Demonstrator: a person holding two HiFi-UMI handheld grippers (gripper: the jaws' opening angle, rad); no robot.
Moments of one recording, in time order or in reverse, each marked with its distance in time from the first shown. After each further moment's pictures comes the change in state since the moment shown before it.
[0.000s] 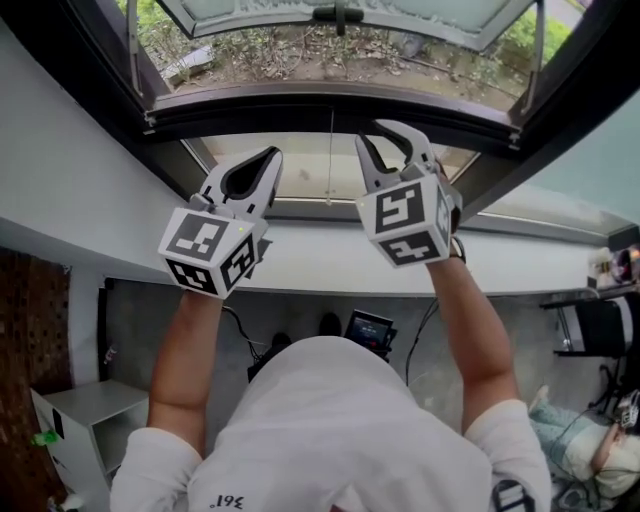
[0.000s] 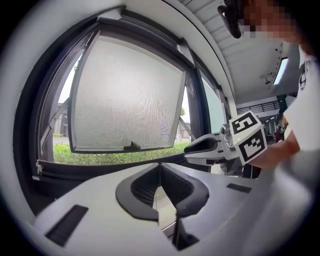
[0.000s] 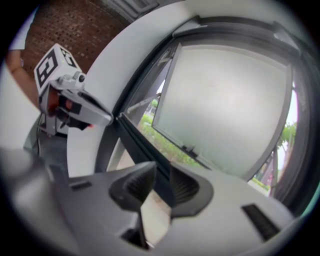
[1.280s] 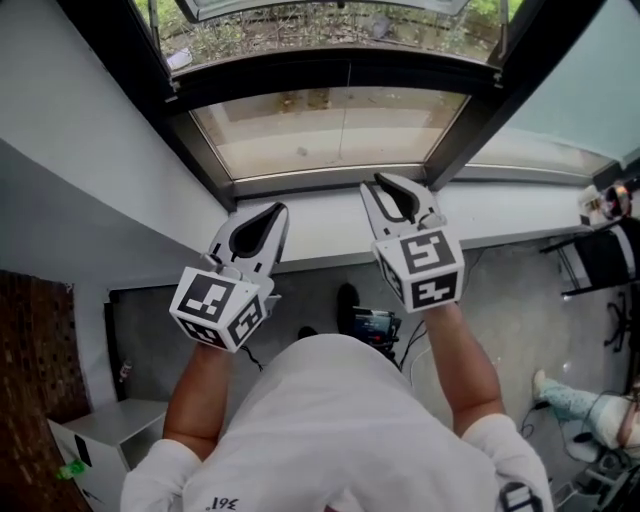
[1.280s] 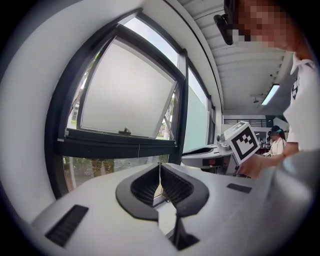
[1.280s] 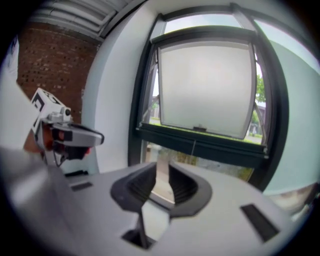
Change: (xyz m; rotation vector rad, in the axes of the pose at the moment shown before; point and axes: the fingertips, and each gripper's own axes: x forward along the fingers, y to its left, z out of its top) left arm -0.193 -0.040 -0.065 -0.128 0.050 -0.176; right arm -0.128 0.174 -0.001 0.433 0.073 -0.007
